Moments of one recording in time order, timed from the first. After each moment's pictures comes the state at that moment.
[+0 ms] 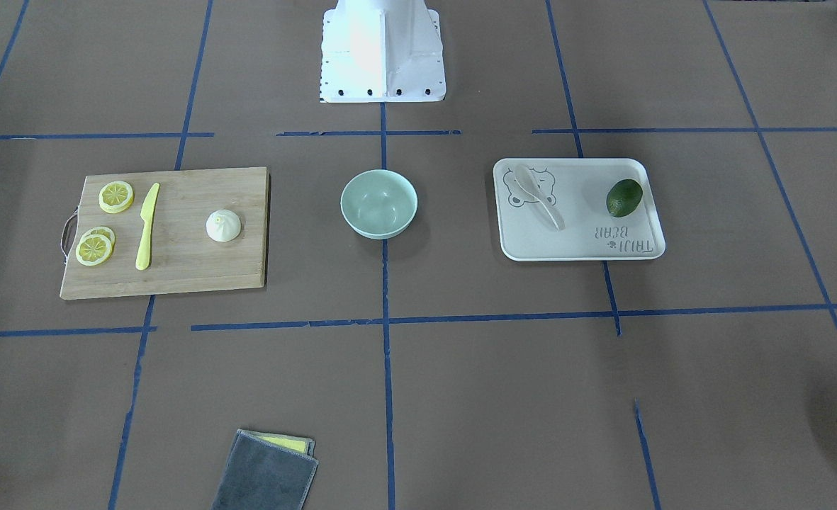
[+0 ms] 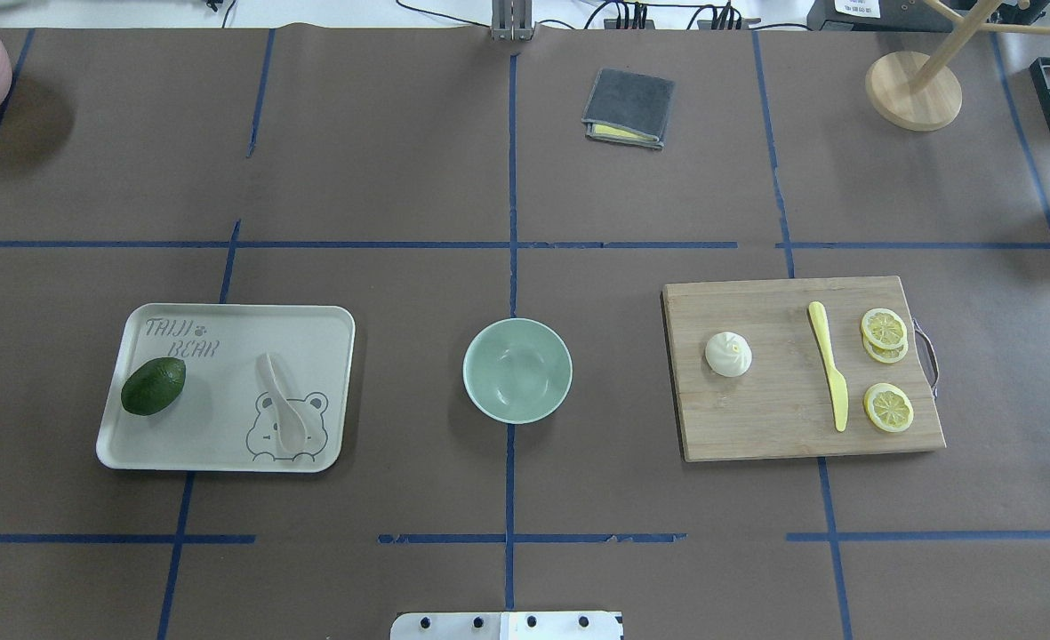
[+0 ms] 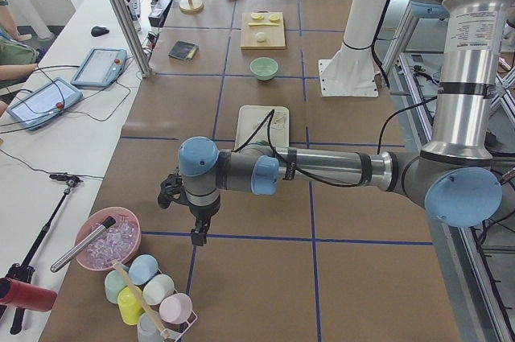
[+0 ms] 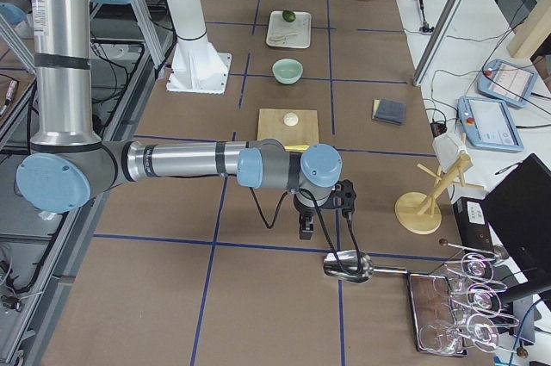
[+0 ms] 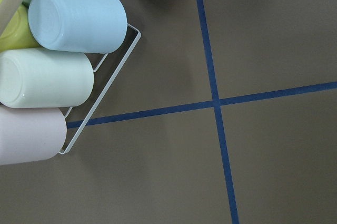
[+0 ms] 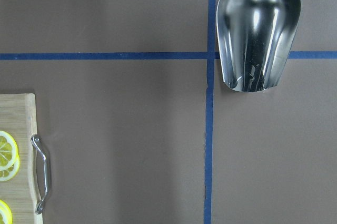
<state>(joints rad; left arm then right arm) -1.58 -1.61 -1.58 -1.62 -2.27 0.10 1.56 -1.61 1.69 -1.69 2.44 -0.01</state>
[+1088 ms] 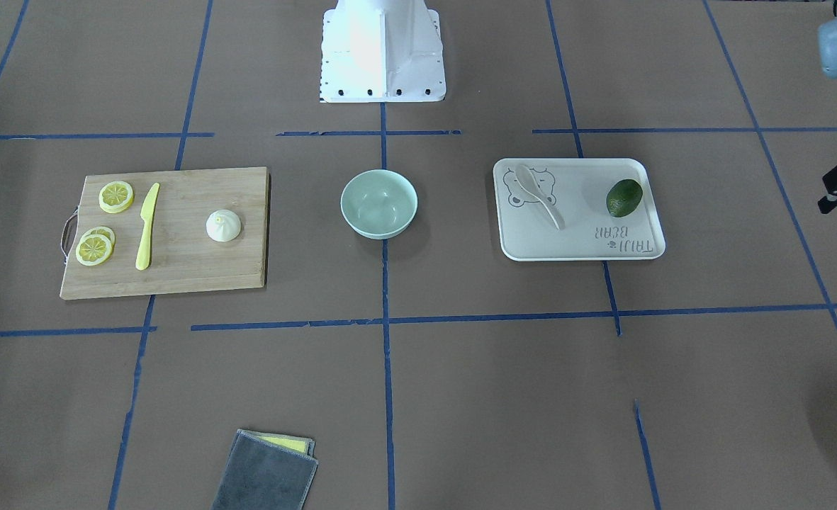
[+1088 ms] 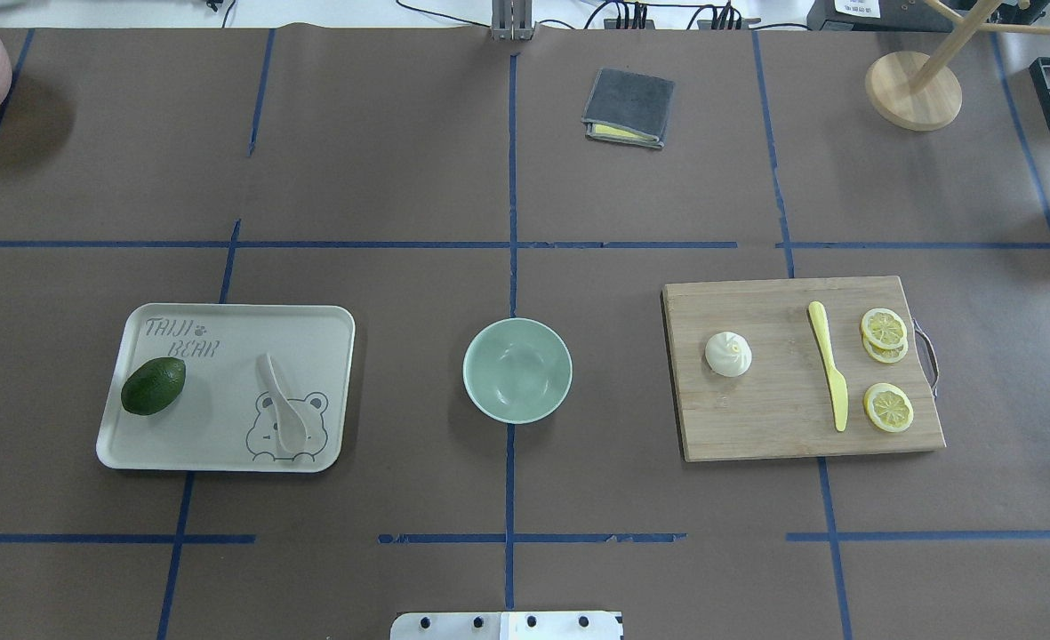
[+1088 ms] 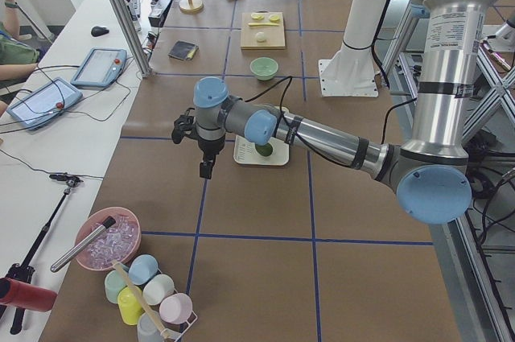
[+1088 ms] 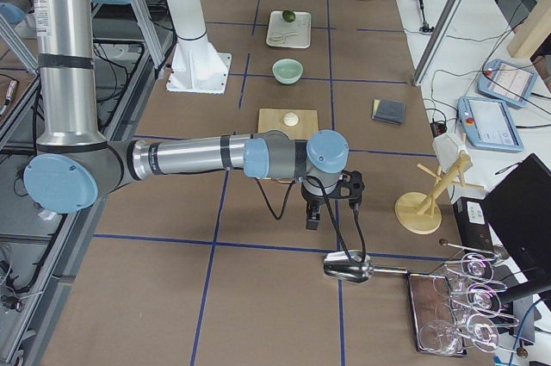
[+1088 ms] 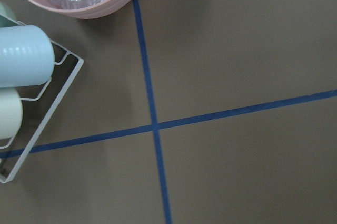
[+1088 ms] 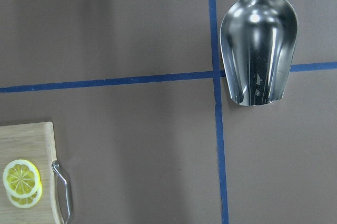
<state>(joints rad) -1.31 -1.63 -1.86 -1.67 -2.27 -0.36 1.56 -1.57 1.72 -1.69 2.44 0.11</state>
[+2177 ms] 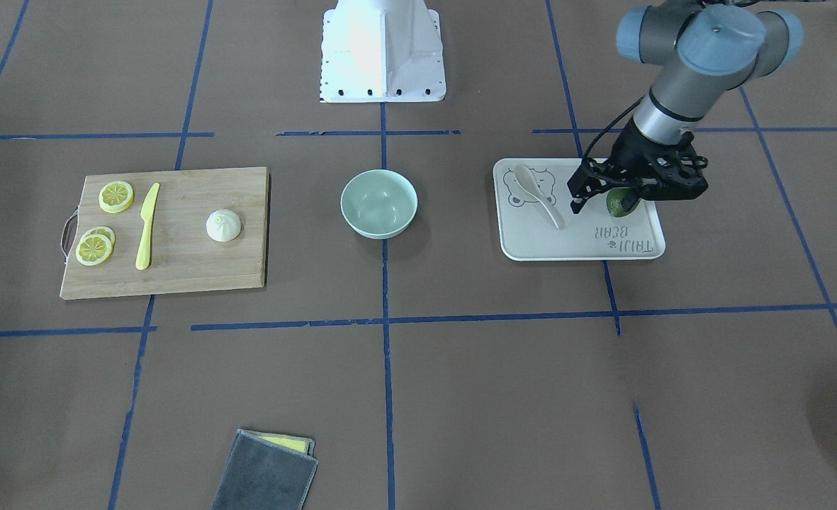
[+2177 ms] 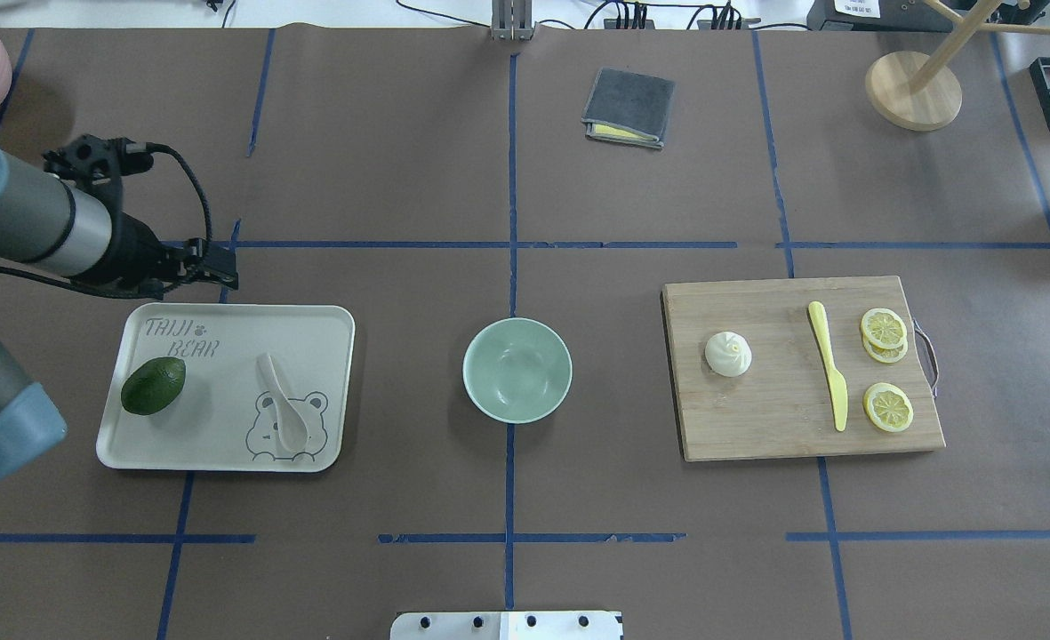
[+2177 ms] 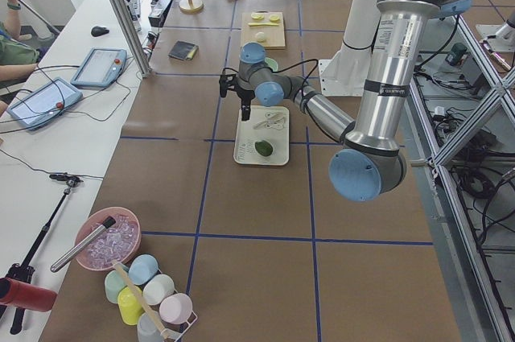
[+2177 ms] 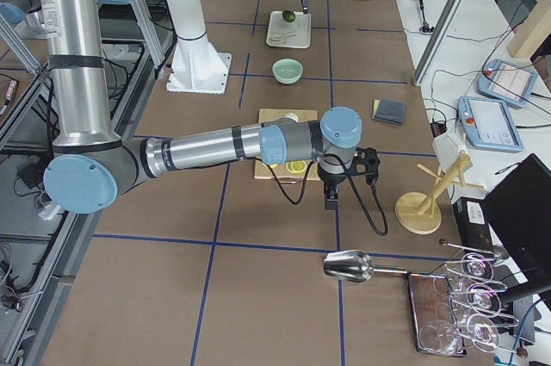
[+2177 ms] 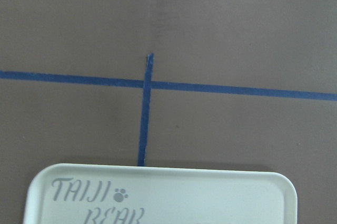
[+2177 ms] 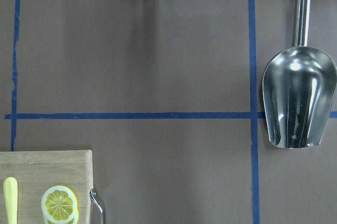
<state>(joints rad) -0.74 -1.77 -1.92 -1.88 -1.98 -1.22 1.51 -1.50 1.73 -1.62 2.44 0.20</state>
